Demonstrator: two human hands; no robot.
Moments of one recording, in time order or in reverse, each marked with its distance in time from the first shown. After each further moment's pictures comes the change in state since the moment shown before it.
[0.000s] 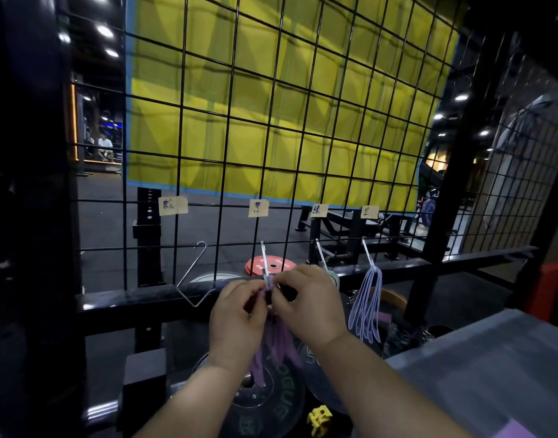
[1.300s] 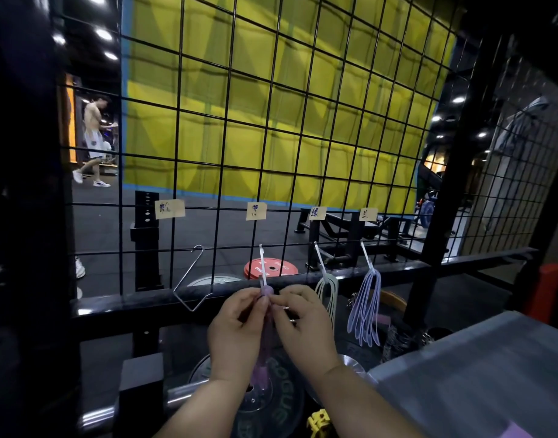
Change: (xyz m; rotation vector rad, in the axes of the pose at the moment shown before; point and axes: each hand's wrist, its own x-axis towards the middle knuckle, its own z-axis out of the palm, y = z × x) left_hand -0.013 0.016 0.004 -0.367 0.044 -0.421; right_hand -0.032 0.005 0.016 0.437 -0.016 0.183
